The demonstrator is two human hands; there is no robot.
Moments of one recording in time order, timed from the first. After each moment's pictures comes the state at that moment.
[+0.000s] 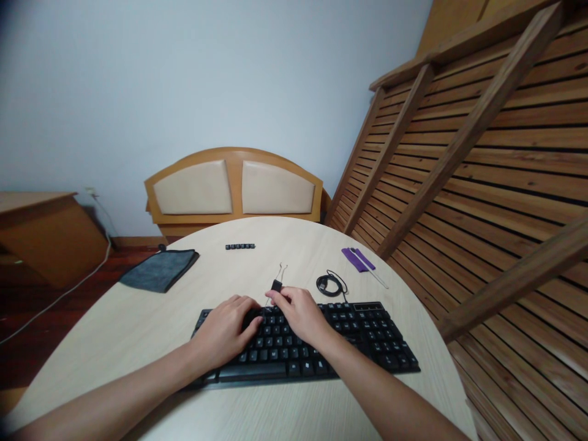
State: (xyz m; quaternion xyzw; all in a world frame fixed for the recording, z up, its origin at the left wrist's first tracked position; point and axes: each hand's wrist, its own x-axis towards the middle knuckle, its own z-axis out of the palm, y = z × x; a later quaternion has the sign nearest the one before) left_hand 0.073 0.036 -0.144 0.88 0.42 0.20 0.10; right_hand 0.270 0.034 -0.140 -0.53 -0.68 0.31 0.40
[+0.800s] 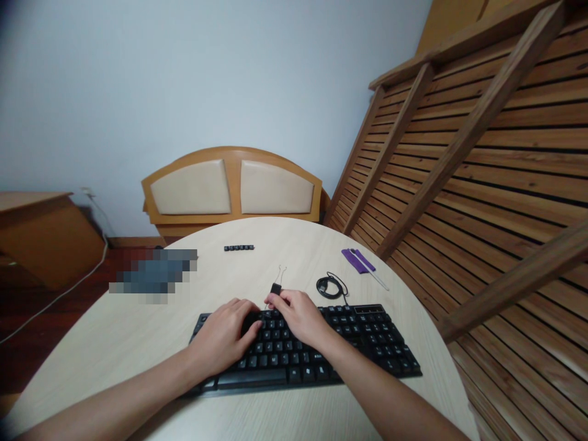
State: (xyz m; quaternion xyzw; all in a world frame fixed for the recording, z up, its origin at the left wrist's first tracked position) left_hand 0.073 0.037 -0.145 0.88 0.42 0.20 0.11; right_hand 0.272 0.038 -0.141 -0.51 -0.68 0.36 0.38
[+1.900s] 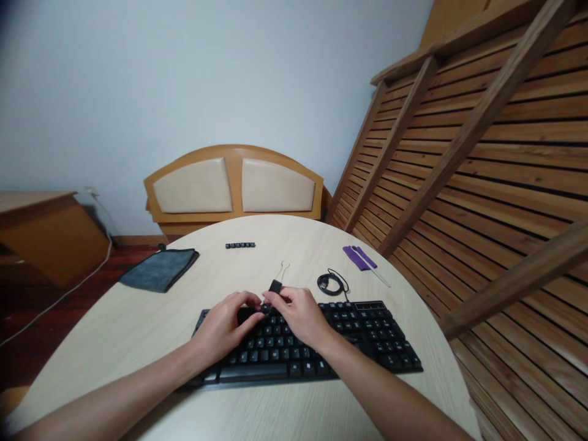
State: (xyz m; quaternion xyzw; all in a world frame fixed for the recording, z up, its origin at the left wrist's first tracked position) left_hand 0.070 0.041 -0.146 0.84 0.41 0.29 0.21; right_hand 0.266 0.027 -0.134 -0.49 -0.67 0.34 0.43
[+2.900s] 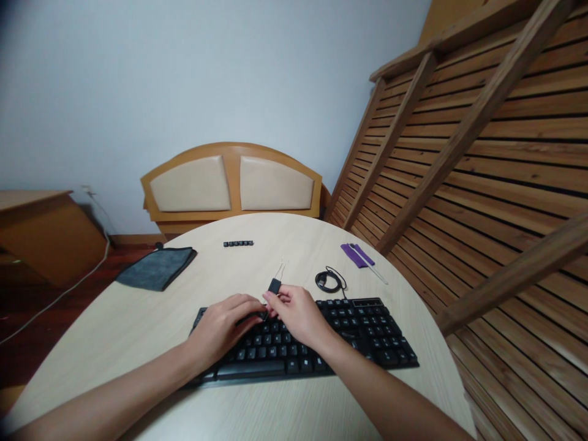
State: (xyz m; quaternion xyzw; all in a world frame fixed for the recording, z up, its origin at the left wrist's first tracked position) left_hand 0.066 0.040 -0.145 0.91 0.28 0.27 0.12; right_hand 0.264 0.025 -0.138 -0.48 -0.60 0.46 0.44
